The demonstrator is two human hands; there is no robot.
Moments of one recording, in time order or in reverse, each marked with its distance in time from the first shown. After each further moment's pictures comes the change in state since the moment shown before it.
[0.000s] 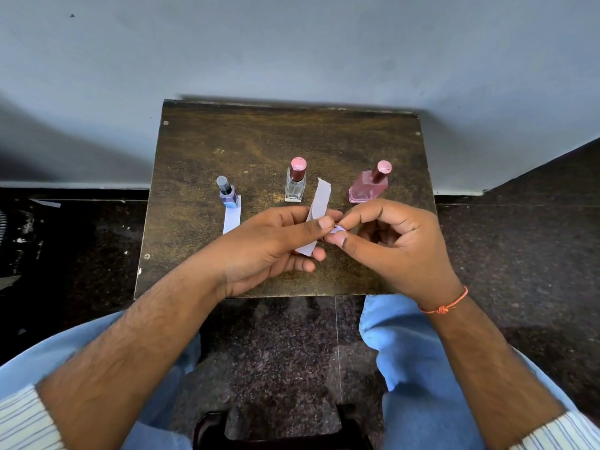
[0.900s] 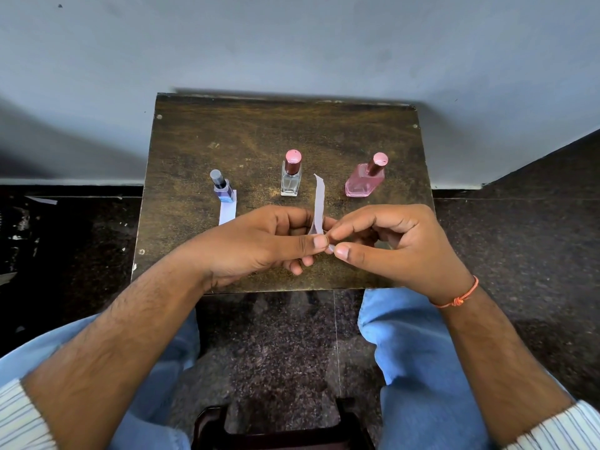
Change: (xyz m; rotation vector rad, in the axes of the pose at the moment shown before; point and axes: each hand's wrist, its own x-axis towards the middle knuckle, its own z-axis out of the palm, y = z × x) left_hand -0.003 0.001 -0.010 0.322 -0.140 0.042; right_hand -0.003 -0.004 -0.018 -0.009 -0.190 -0.004
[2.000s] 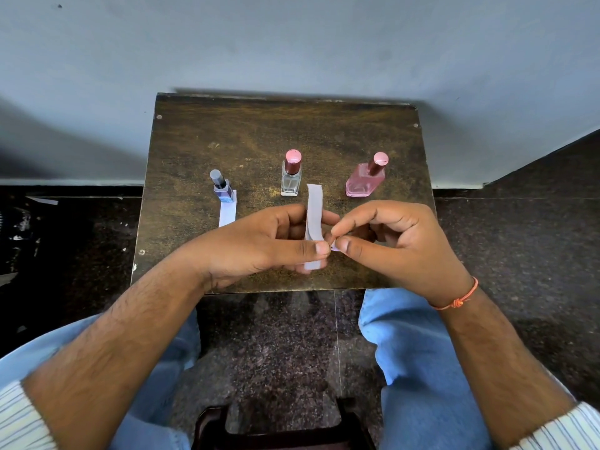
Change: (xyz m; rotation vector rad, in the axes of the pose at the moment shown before) left_hand -0.001 -0.001 -0.001 0.028 0.015 -0.020; right_hand 0.000 -0.004 0.007 -0.011 0.008 -0.025
